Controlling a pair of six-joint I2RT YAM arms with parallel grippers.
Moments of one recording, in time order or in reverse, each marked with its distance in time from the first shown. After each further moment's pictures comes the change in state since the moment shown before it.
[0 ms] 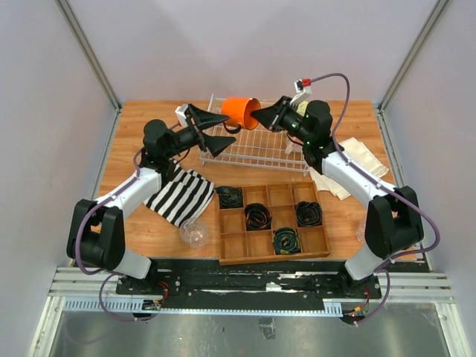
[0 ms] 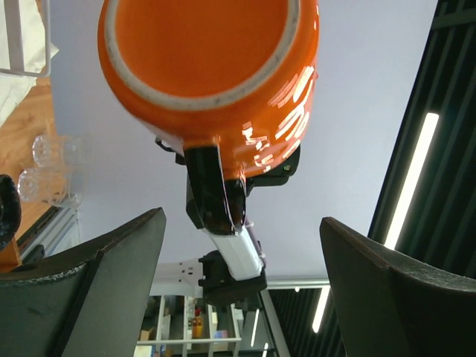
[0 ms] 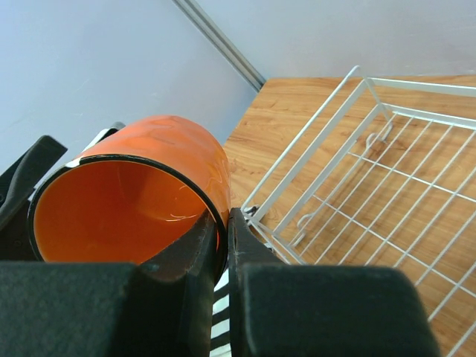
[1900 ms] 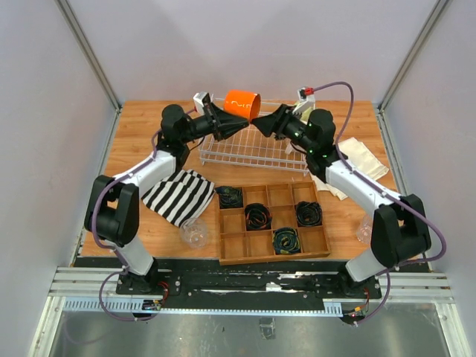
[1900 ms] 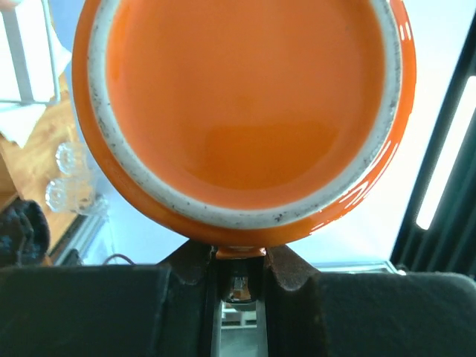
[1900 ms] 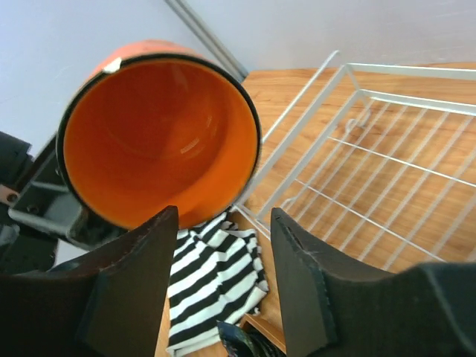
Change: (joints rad) left arm -0.061 0.214 0.187 0.046 0.039 0.054; right arm 0.026 -0.053 -0.098 0.021 0.034 -0.053
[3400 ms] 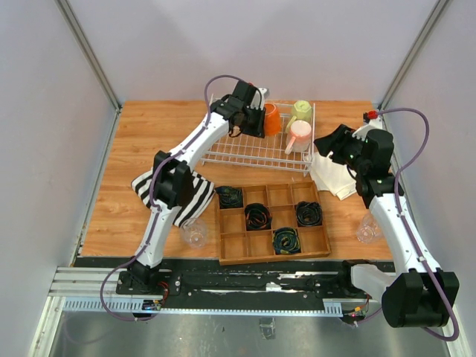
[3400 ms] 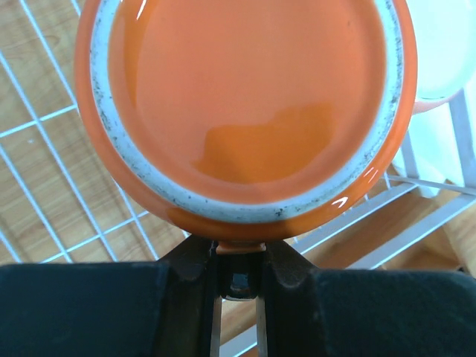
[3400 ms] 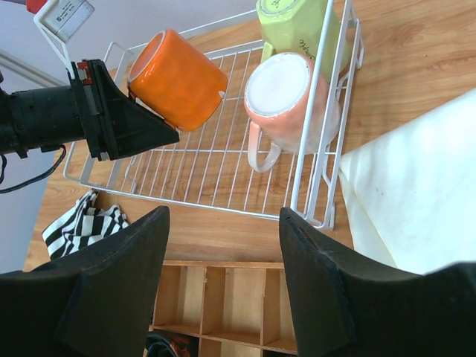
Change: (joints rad) left arm -0.224 0.702 1.230 -1.489 -0.589 1.550; right arm -0.396 -0.476 -0.228 -0.552 0.097 -0.166
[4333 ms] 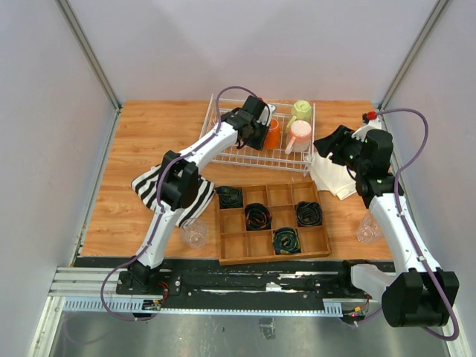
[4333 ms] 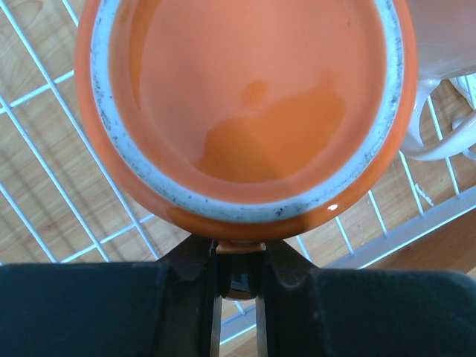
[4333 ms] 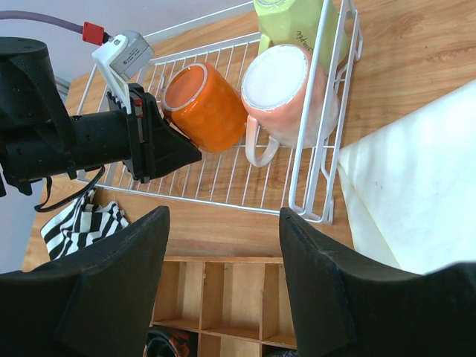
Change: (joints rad) left arm -0.052 0.018 -0.127 0.046 -0.151 0.148; right arm 0.000 0.002 0.000 -0.020 -0.001 0.000
